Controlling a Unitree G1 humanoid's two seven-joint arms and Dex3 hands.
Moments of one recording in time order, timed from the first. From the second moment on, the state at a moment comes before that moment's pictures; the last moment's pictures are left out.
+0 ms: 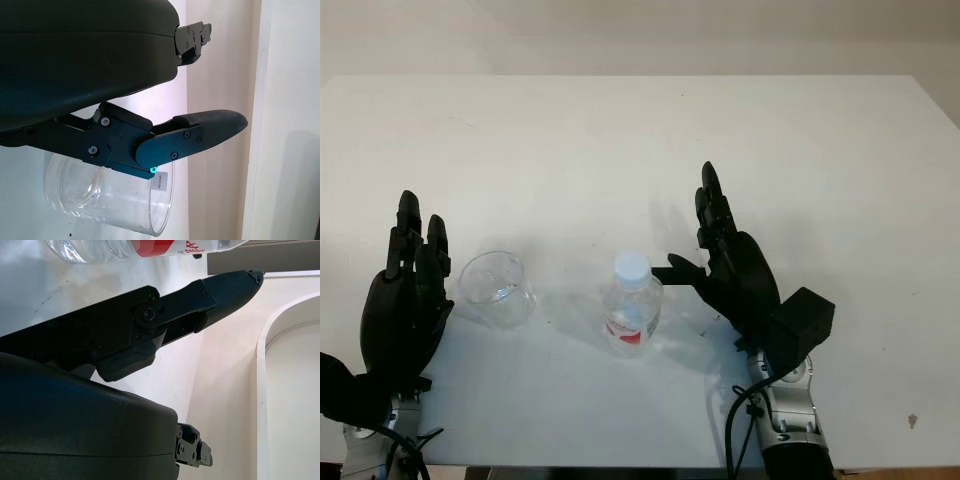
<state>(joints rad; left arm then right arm) 0.01 0.14 0.26 0.11 -0.28 -0.35 -0.27 -0.20 -0.15 -0.04 0.30 0.18 -0.34 0.40</state>
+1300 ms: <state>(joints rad) -0.05 0.16 0.27 0.18 -0.30 -0.34 -0.28 -0.16 -0.31 0.04 0.14 0.34 -0.19 0.89</state>
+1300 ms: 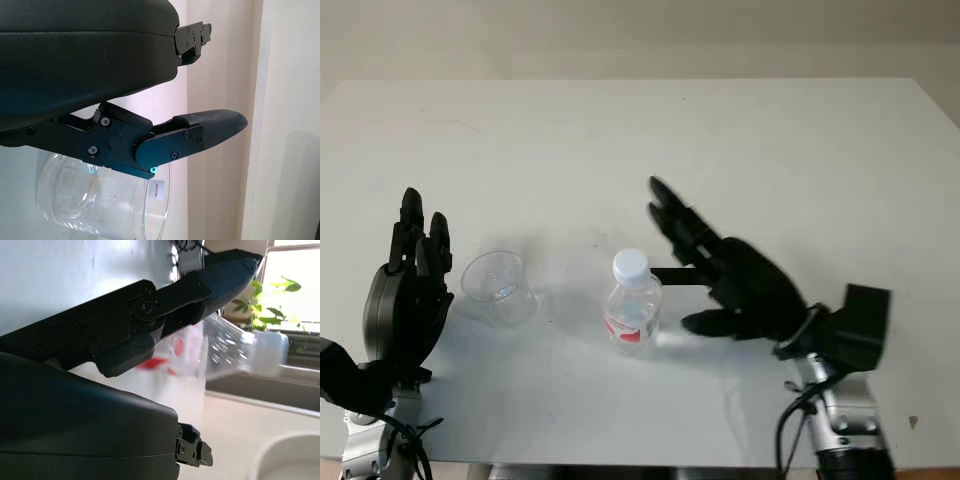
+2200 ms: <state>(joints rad) -0.05 0.16 0.27 0.18 -0.30 -0.34 -0.28 -0.17 -0.20 0.13 0.25 0.22 -0.20 0.77</state>
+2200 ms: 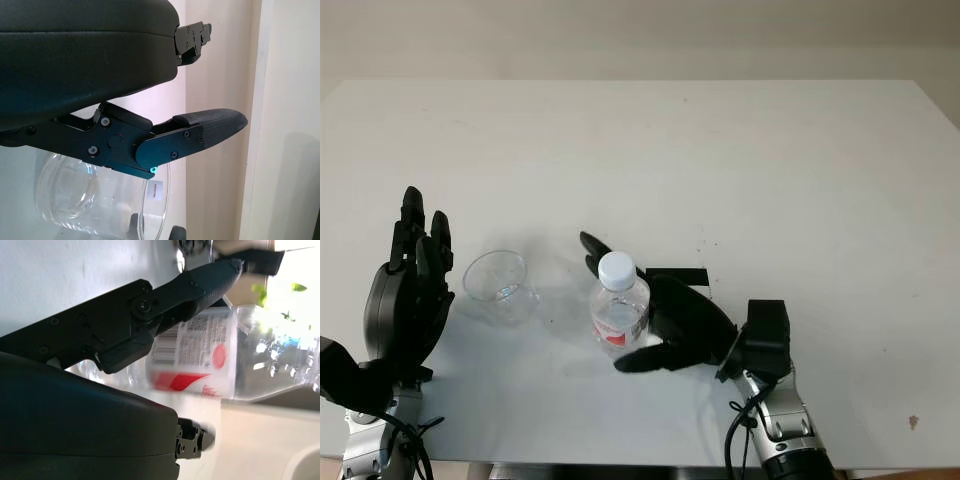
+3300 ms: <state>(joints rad) -0.05 0.16 0.26 0.18 -0.29 -0.34 -0.26 -0.26 -0.20 0.15 0.30 0.09 -0.21 0.62</state>
